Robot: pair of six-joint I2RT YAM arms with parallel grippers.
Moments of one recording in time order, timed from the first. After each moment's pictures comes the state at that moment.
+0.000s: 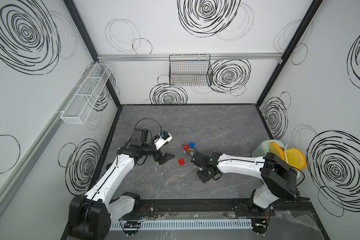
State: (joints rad) left arm -0.18 1.12 0.79 -0.53 0.78 0.56; right arm 1.05 1.62 0.91 -0.73 0.07 0.46
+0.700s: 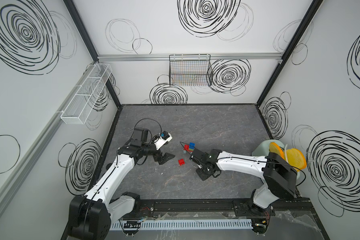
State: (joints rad) left arm -0.18 1.12 0.79 -0.53 0.78 0.56; right arm 1.02 1.62 1.04 -0.85 0.09 0.39
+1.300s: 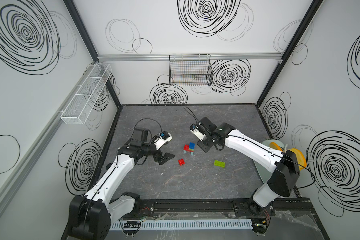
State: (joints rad) left arm -0.19 1.12 0.79 -0.53 0.78 0.55; right arm 0.81 1.65 1.47 -0.98 0.16 -0.11
